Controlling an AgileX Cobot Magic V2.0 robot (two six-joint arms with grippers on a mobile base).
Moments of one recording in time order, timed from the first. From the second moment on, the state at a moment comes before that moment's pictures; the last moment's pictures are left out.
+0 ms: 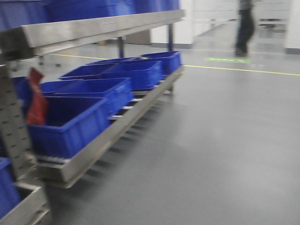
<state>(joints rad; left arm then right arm) -0.36 1.74 -2.18 0.14 1.10 -0.25 0.24 1.48 -1.83 0.15 0.90 -0.02</state>
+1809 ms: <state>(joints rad) -0.36 1.73 -2.18 0.15 1.10 -0.25 0.24 1.48 -1.83 0.16 0.90 -0.02</state>
